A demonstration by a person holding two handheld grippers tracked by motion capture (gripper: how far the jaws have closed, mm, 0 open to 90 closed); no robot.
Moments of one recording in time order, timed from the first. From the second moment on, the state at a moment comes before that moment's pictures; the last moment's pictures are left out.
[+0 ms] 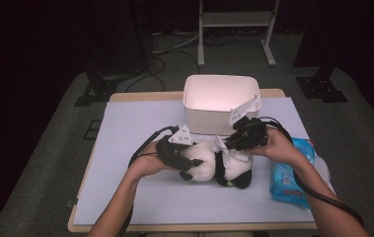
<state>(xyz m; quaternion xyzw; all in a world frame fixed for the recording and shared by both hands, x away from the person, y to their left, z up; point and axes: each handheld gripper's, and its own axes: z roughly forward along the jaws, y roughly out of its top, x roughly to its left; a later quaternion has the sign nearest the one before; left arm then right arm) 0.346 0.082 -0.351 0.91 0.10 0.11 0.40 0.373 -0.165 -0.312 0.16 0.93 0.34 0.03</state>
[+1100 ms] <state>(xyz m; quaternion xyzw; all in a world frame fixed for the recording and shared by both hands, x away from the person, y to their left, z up) 0.335 0.100 -0.388 0.89 0.17 0.03 0.42 0.335 -0.134 -0.338 0.10 0.95 0.30 0.03</state>
